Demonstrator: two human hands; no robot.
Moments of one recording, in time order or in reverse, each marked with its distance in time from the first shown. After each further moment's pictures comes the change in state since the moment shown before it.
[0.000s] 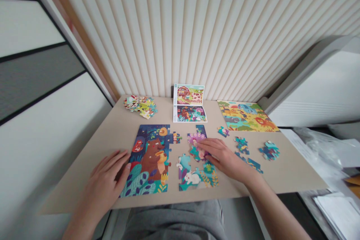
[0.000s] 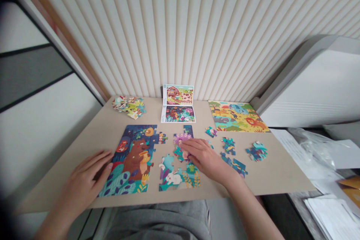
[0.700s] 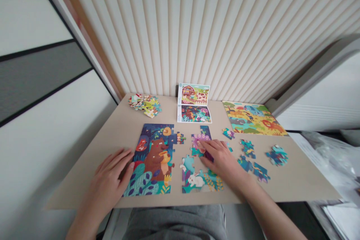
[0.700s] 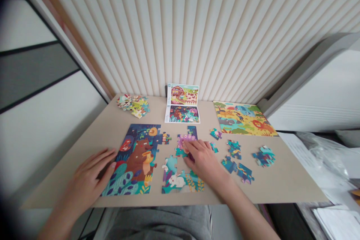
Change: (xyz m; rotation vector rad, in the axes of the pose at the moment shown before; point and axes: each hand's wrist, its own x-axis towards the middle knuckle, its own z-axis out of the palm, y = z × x) left_hand 0.000 0.005 -0.003 -0.026 -0.009 -0.041; right_hand 0.020 -0.013 0.027 -0.086 0.053 0.181
